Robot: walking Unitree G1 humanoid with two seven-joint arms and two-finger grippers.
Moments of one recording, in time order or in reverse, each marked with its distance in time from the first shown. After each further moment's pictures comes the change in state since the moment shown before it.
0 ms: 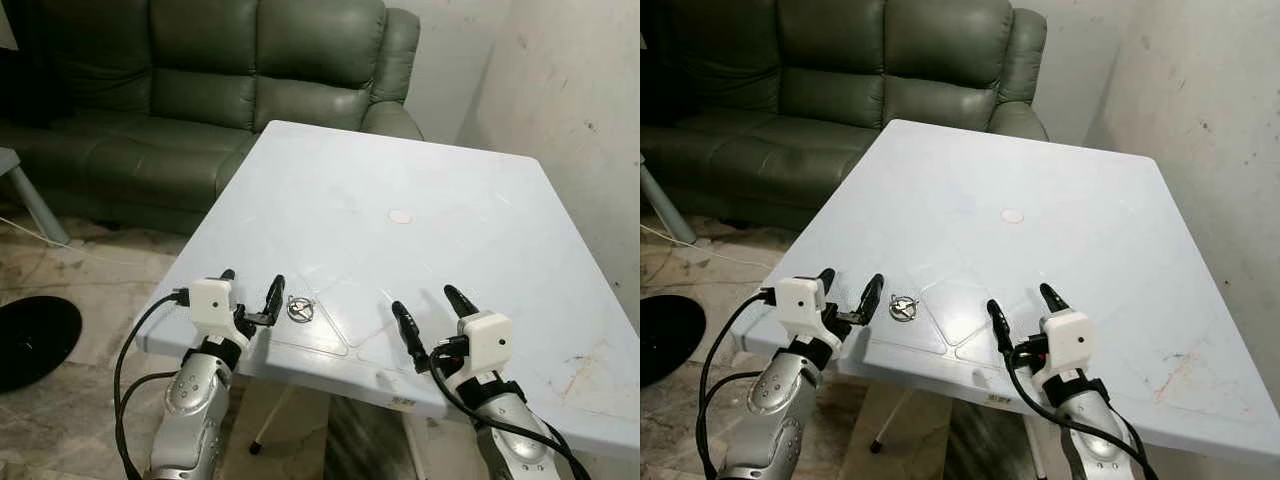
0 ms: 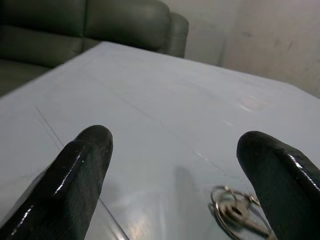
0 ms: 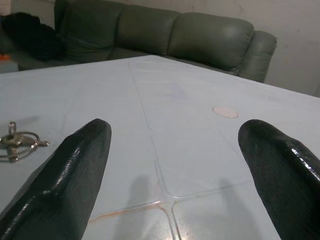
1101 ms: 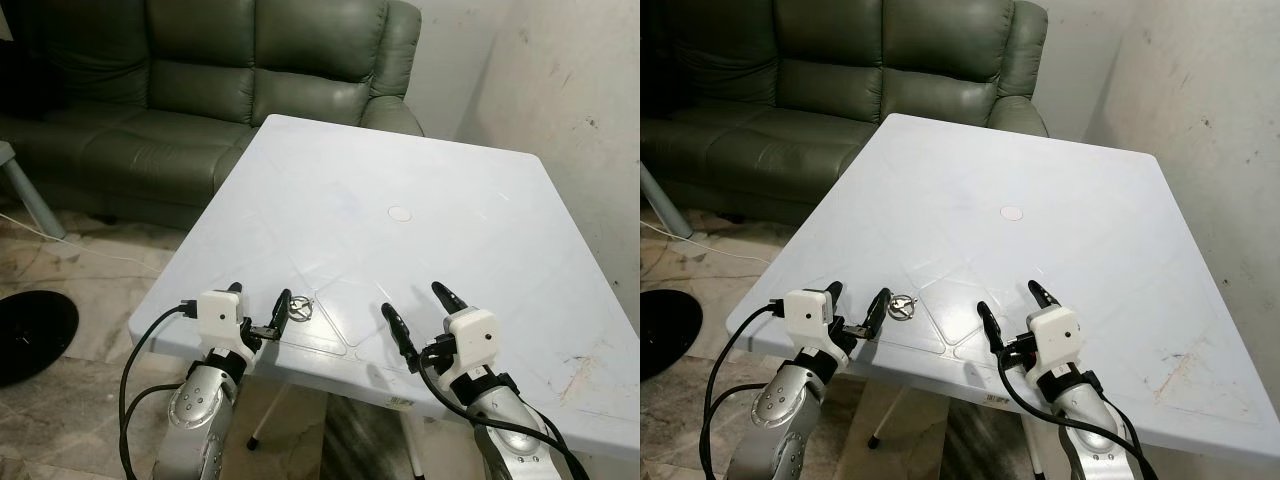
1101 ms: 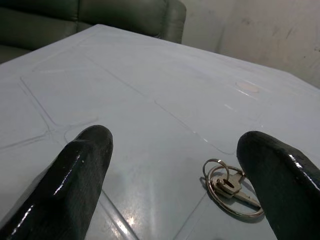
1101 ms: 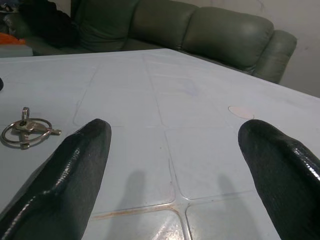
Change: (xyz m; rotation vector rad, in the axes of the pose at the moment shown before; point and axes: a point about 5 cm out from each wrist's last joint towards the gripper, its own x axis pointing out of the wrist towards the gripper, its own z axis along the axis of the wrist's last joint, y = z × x) left arm -0.007 -0.004 -0.008 -0.010 0.038 -0.010; right arm 0.006 0.006 -0.001 -0.034 0.011 0.066
